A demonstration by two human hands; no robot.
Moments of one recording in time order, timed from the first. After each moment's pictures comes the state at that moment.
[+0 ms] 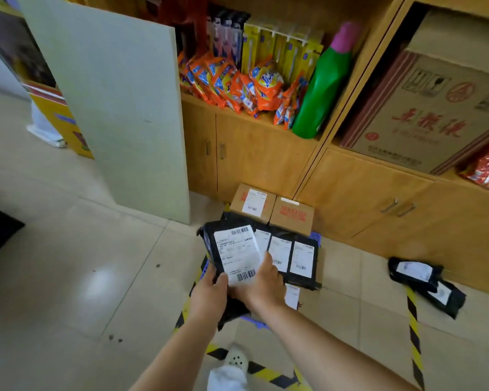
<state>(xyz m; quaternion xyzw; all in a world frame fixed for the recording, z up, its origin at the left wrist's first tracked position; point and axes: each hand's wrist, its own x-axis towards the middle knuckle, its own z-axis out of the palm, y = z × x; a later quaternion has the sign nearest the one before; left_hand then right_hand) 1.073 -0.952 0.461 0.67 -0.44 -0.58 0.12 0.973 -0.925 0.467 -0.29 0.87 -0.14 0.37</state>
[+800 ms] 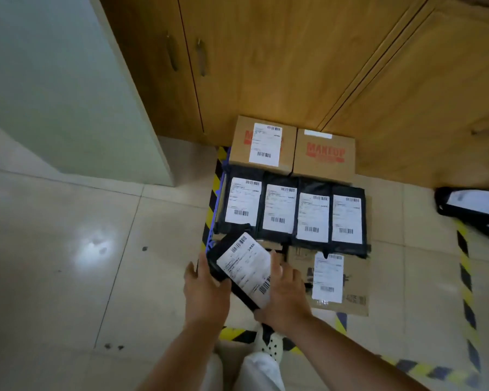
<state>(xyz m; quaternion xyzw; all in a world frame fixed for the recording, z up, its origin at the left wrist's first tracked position) 1.071 -1.088 0.187 0.67 -0.57 -0.48 -0.05 0.949 -1.003 0.180 -0.37 0.83 0.04 0.41</state>
